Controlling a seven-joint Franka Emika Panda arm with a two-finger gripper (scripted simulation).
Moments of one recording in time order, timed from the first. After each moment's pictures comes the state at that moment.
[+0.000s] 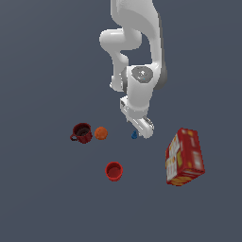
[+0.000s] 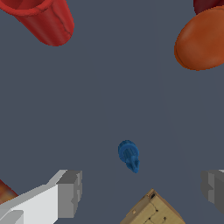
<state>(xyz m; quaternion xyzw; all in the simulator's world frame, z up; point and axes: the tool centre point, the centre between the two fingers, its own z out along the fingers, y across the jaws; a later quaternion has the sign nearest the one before) -0.048 0.065 0.117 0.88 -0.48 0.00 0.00</state>
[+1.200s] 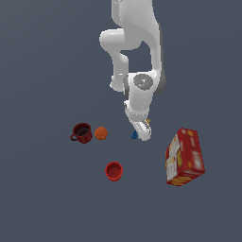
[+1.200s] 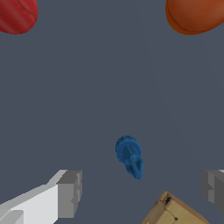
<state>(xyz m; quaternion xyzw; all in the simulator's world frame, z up) -0.061 0.075 0.081 0.84 -0.55 0.00 0.00</state>
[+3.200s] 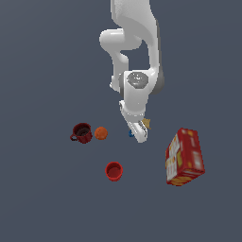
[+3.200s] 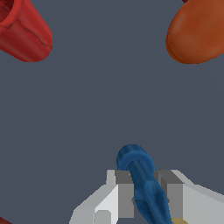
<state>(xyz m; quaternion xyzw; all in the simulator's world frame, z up) -0.042 0.054 0.100 0.83 -0.55 0.00 0.00</state>
